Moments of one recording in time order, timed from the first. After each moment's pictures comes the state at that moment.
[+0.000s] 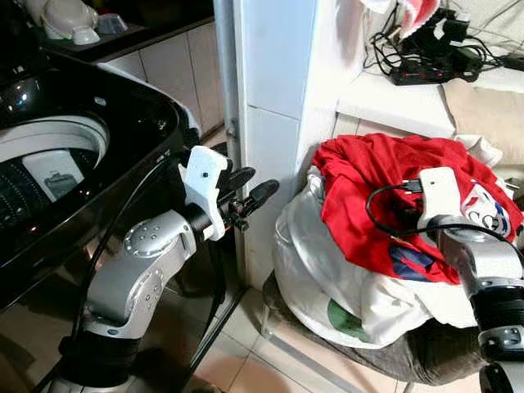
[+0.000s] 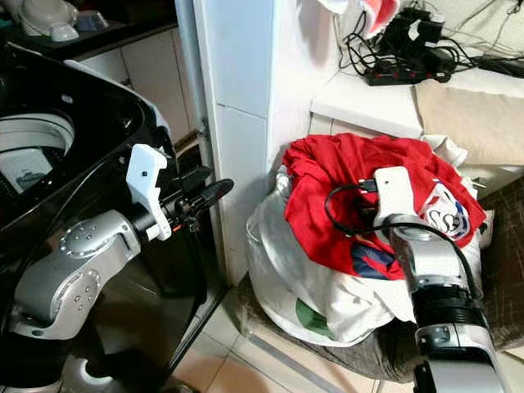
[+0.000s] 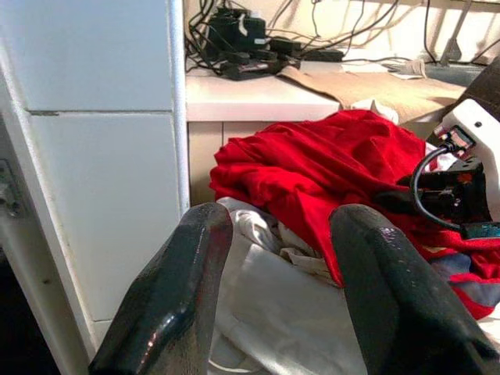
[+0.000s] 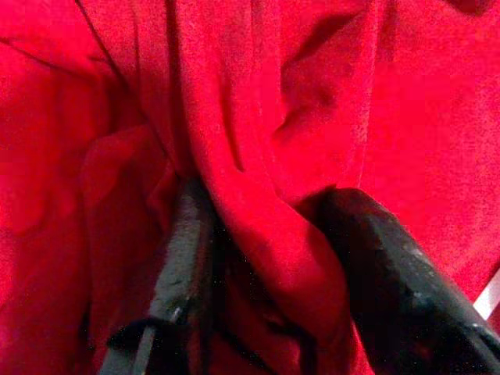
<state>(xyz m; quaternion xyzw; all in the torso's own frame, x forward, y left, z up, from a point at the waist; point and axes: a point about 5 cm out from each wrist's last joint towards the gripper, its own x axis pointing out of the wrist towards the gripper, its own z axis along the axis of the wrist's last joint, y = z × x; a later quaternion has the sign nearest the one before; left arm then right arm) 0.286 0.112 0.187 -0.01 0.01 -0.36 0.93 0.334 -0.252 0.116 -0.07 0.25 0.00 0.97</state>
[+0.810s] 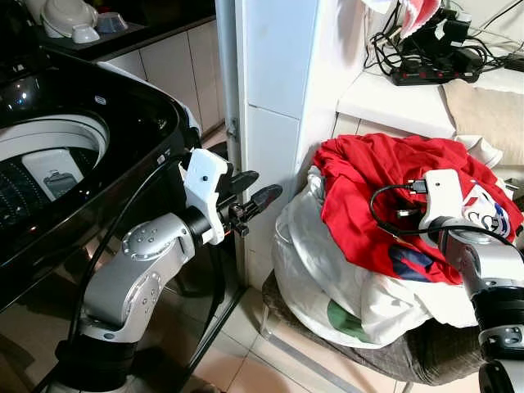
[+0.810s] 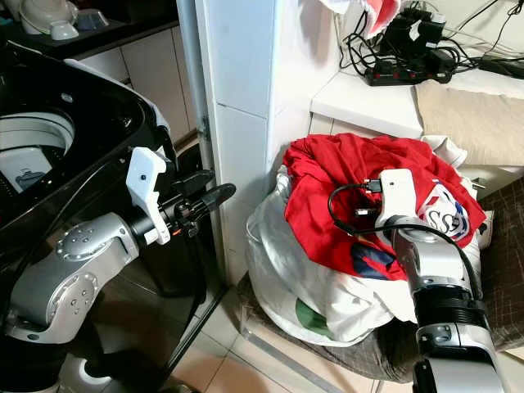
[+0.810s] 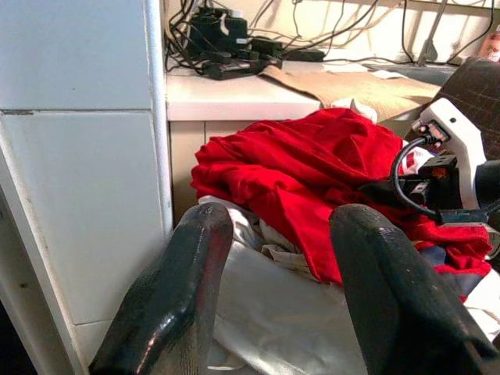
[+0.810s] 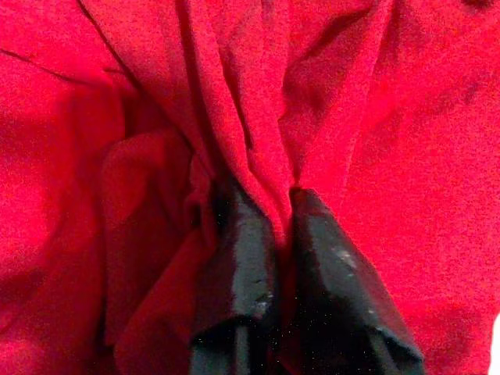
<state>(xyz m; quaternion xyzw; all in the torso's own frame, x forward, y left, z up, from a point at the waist) 0.282 0.111 0.188 -0.02 0.01 -0.38 0.92 0.335 -0.254 0.117 -0.04 0.23 0.01 0.97</state>
